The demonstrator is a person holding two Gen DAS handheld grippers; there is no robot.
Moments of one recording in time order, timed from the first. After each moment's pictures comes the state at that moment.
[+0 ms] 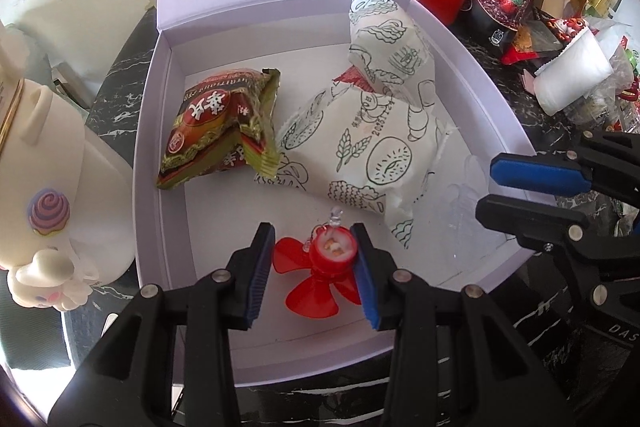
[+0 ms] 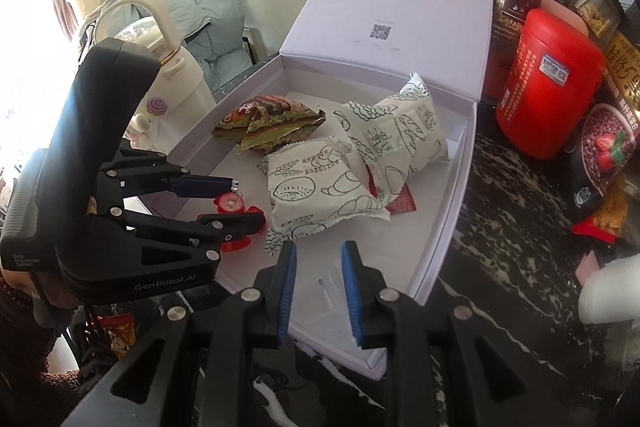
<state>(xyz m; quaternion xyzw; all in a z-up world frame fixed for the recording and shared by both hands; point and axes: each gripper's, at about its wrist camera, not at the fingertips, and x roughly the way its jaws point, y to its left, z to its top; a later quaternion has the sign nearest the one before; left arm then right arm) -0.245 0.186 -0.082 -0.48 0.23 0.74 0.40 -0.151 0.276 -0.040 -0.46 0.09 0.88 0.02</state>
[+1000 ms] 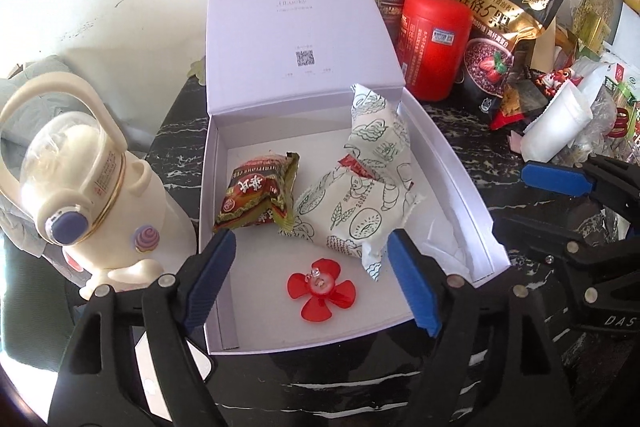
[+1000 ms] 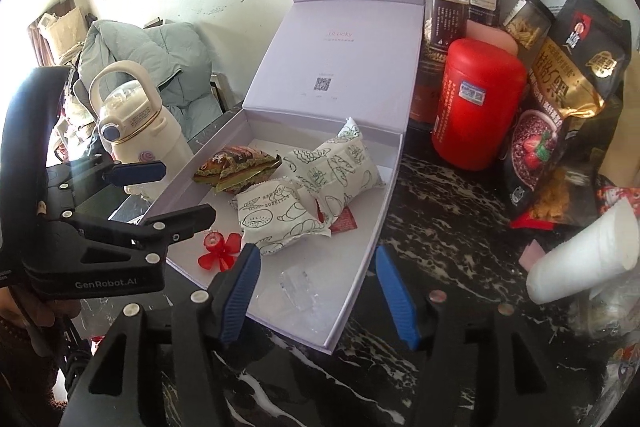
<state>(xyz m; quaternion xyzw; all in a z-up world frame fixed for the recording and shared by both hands) -0.223 0.170 -0.004 -0.39 0.19 0.82 0.38 -0.108 0.292 0.010 -0.39 0.09 0.91 0.10</state>
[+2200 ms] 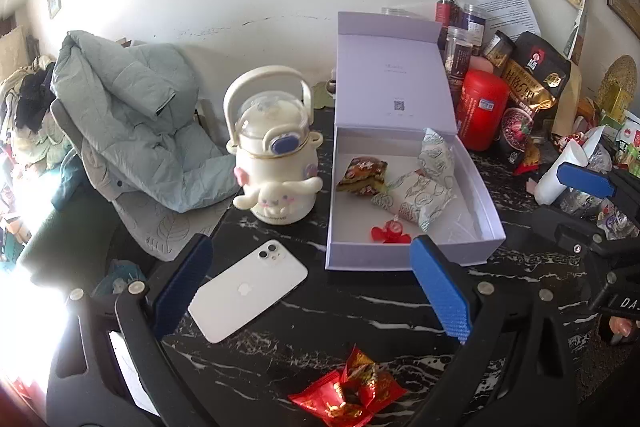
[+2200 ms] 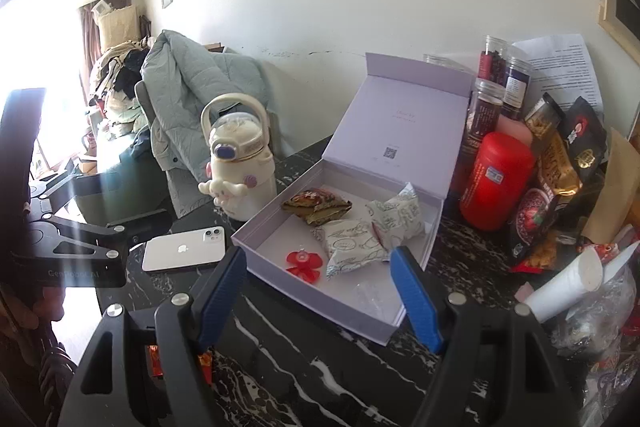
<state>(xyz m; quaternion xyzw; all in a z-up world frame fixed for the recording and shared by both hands) -0.162 0.020 0.055 -0.34 0.11 0.90 0.26 -0.056 0.187 0.061 -0.32 0.01 0.94 0.04</state>
